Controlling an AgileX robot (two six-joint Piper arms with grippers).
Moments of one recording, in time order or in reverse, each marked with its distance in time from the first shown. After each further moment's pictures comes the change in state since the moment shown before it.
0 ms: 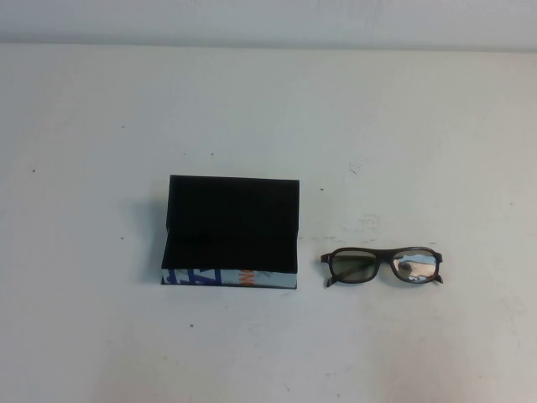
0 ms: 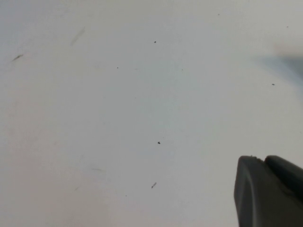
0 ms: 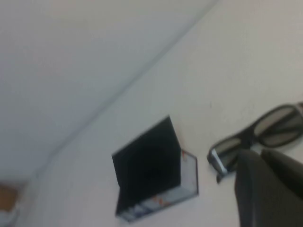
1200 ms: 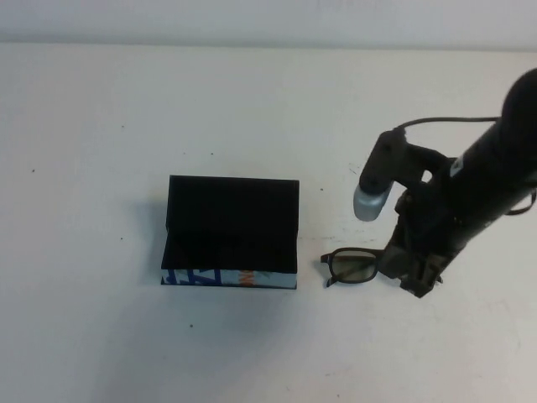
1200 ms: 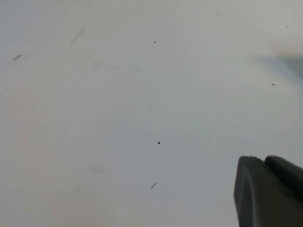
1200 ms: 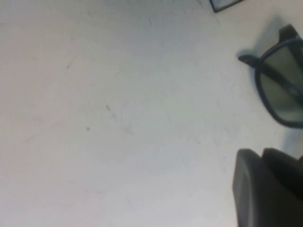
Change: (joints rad) right arm 0.416 1.477 -1.127 -0.760 0.648 -0.685; left arm 0.000 0.000 0.000 0.000 0.000 0.000
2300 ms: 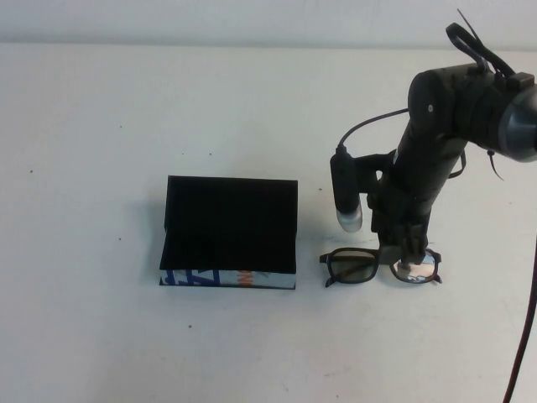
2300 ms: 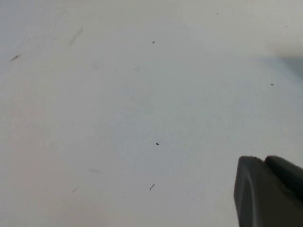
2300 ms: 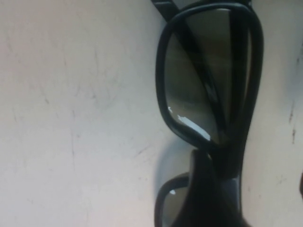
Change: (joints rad) right arm -0.008 0.416 -0.349 -0.240 0.059 -0.367; left arm 0.000 0.000 0.000 0.000 0.000 0.000
